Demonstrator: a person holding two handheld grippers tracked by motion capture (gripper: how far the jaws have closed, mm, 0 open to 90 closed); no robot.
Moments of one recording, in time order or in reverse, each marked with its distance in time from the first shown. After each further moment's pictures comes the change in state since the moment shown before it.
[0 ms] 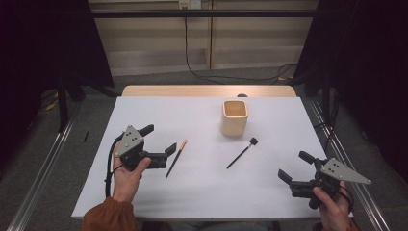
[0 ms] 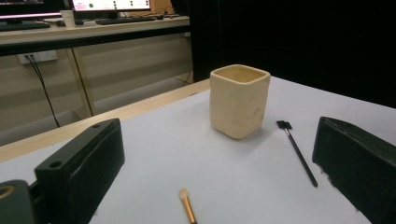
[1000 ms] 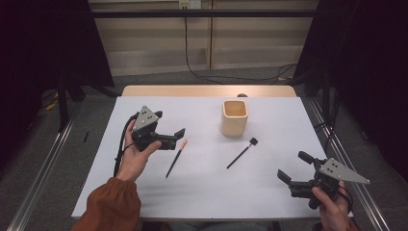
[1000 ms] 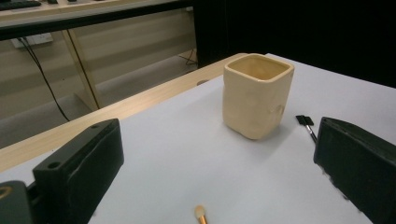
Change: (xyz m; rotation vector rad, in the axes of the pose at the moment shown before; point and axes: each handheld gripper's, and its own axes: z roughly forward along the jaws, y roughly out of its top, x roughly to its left) left arm 0.015 0.026 0.046 0.125 0.003 0.031; right arm 0.001 0.000 0.001 0.010 0.002 -0.006
